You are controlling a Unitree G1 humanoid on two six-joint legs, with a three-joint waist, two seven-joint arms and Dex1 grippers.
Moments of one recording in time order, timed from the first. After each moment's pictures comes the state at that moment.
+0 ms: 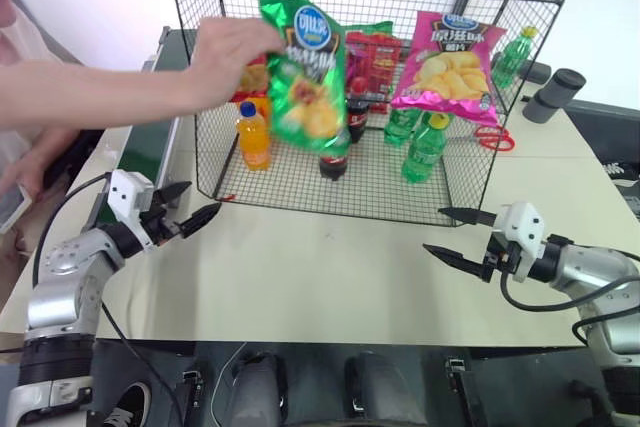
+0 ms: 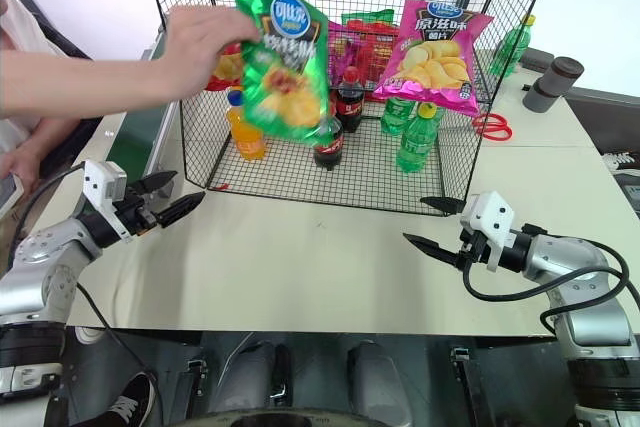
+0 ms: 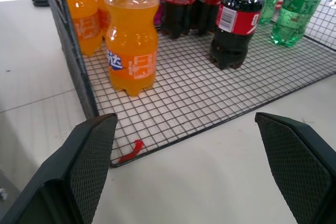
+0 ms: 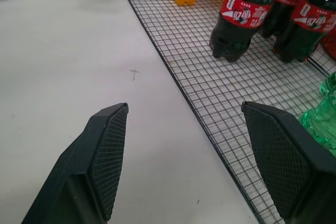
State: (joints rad) left arm -0.19 0.63 0.26 0.11 -0.46 0.27 -0.89; right arm 0.01 -0.75 -0.19 -0.12 0.36 0.05 1.06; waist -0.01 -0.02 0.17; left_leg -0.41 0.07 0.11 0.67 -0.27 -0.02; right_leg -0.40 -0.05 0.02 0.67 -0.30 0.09
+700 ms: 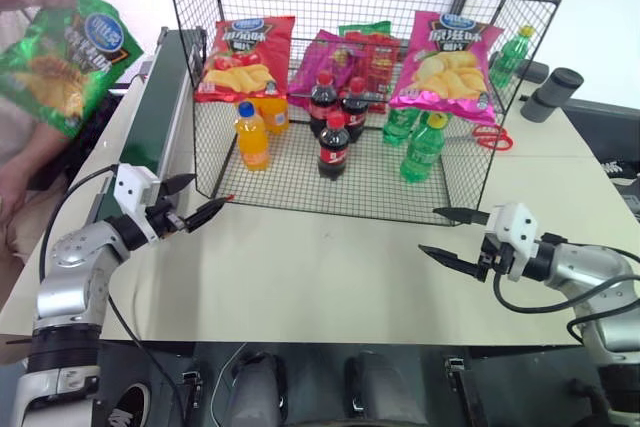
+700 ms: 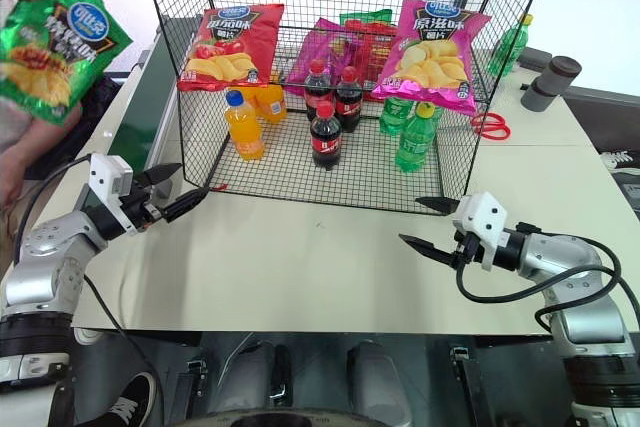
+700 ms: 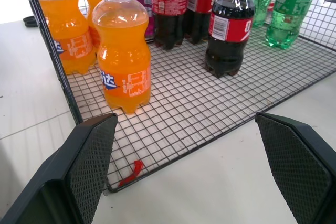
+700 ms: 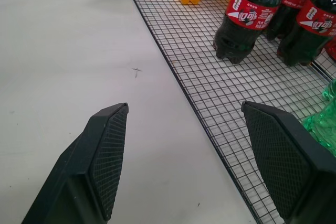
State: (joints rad) left arm -0.23 0.62 0.24 0.16 -0.43 0.18 -0.92; right arm -0.03 -0.75 -0.16 -0.12 0.34 0.03 1.06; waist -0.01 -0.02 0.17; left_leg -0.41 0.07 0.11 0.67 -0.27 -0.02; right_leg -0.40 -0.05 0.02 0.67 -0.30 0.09
